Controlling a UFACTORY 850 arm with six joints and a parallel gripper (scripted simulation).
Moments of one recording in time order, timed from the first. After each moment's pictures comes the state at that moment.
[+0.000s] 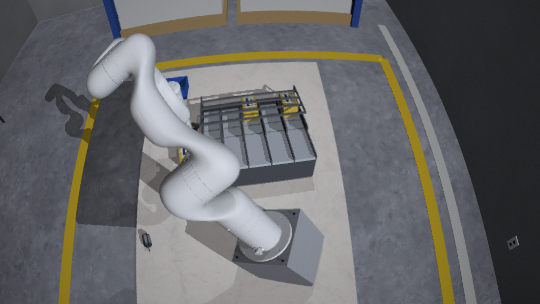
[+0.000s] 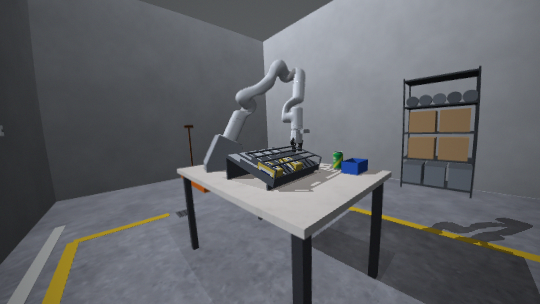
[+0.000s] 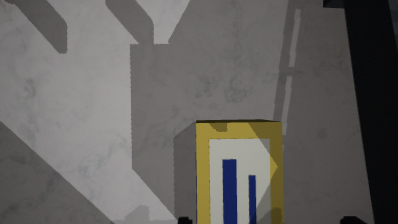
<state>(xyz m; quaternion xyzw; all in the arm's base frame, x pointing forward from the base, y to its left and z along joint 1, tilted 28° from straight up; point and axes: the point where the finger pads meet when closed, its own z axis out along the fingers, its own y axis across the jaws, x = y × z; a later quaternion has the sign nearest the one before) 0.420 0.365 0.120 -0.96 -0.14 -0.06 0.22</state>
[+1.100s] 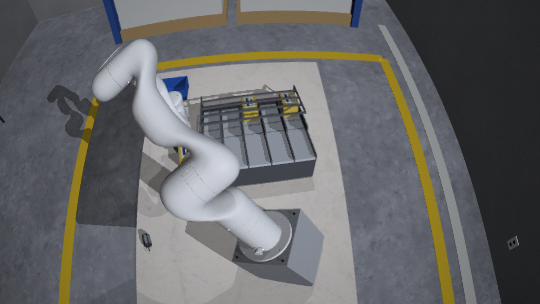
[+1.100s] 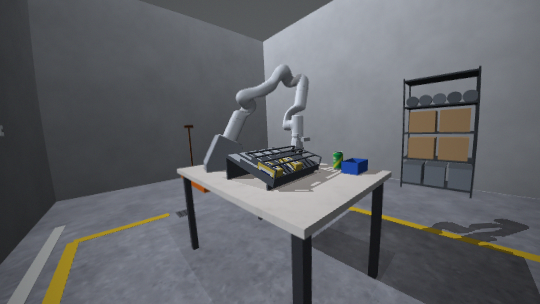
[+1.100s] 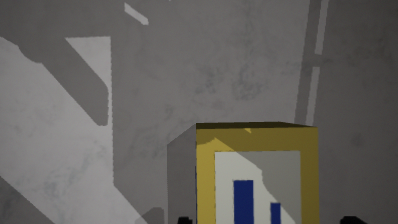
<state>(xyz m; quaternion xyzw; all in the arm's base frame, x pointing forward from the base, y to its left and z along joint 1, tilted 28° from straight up) 0.424 0.392 0.070 -0.96 -0.14 -0.06 0.22</state>
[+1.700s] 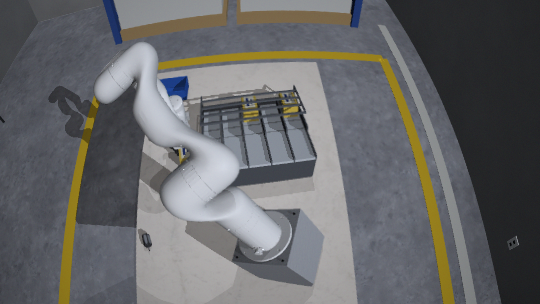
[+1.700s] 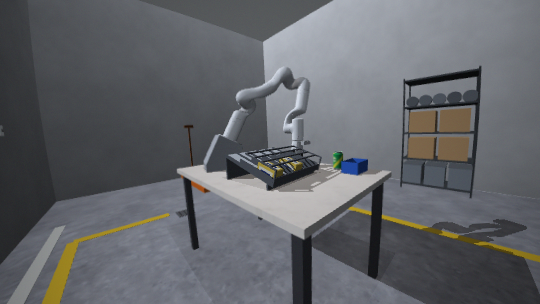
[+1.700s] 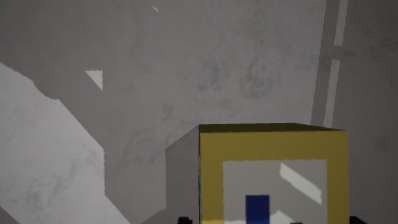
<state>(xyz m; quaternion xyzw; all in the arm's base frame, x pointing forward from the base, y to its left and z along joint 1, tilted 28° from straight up) 0.425 0.405 0.049 -0.96 -0.14 -0.06 0.22</state>
